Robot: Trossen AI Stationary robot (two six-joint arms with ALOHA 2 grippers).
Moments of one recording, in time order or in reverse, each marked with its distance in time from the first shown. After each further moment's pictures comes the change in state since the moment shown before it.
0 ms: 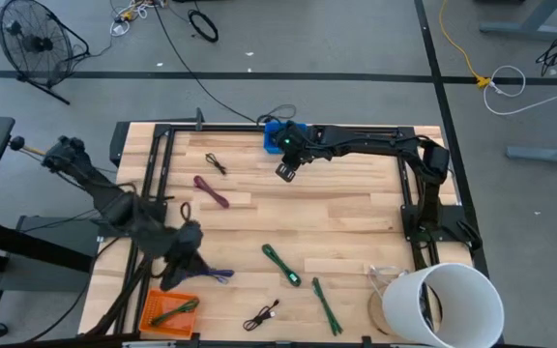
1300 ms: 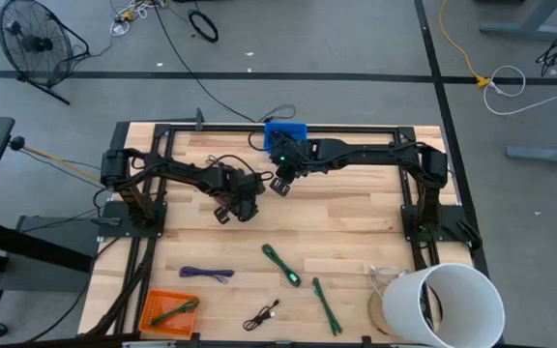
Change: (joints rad) left arm 0.850 0.701 -0.116 0.213 0.116 1.890; right arm 0.113 0.004 0.000 0.027 0.013 0.073
